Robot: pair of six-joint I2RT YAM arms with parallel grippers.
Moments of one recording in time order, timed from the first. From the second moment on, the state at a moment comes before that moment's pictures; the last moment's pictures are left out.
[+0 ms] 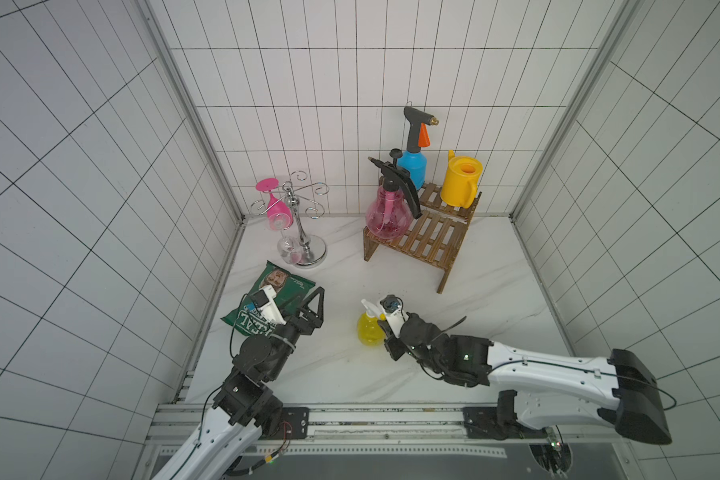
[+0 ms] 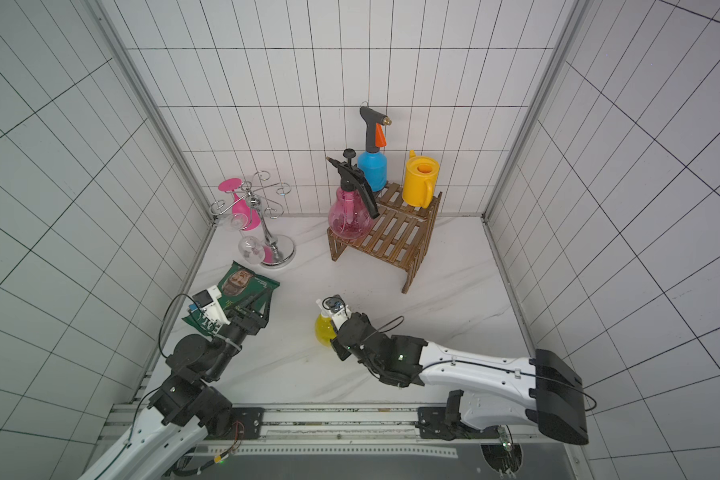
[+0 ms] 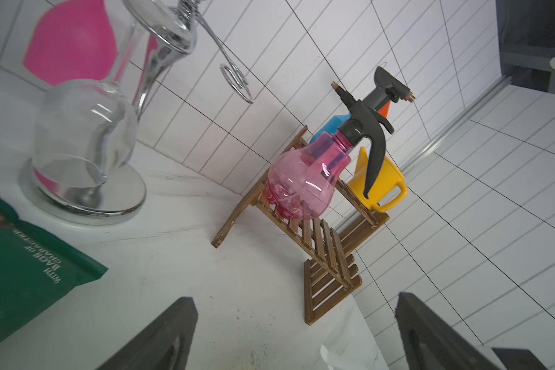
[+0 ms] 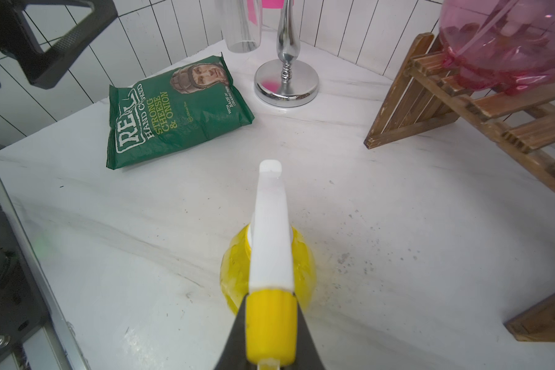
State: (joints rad) left arm -0.57 0.33 0.28 0.14 -0.11 -0.75; right arm 1.28 1.10 0.73 -0.15 0.38 0.21
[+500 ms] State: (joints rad) left arm -0.68 0.88 0.34 0.48 0.54 -0.48; right arm 0.80 0.59 0.46 -0.24 -0.24 0.04
